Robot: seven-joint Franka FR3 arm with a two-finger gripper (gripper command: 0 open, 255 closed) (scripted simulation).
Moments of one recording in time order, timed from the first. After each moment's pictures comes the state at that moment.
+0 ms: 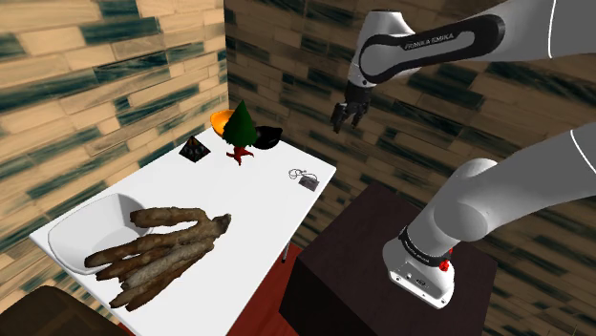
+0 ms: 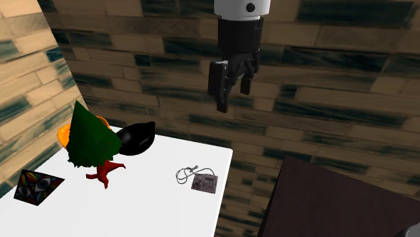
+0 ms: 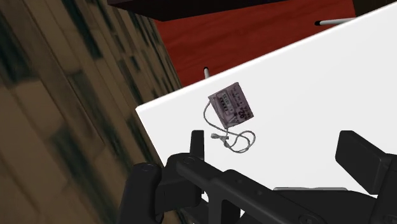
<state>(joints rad) -0.02 -0.43 -0.19 -2.55 -0.08 2.10 0.00</state>
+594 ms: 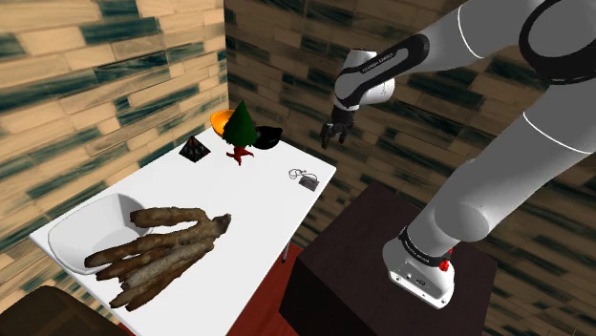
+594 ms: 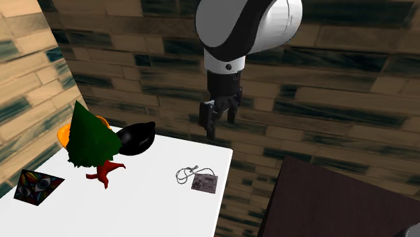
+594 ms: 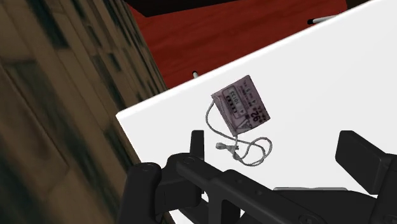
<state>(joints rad) 0.00 -0.09 -0.28 -2.52 0.07 2.37 -0.16</state>
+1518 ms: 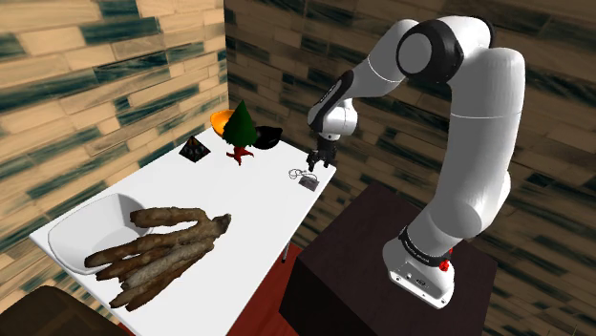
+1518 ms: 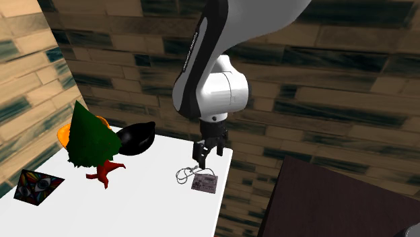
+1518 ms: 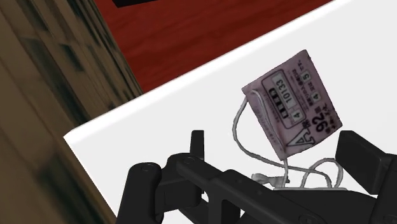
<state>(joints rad) -0.11 0.49 -0.18 -2.28 0.48 2.57 -0.50</state>
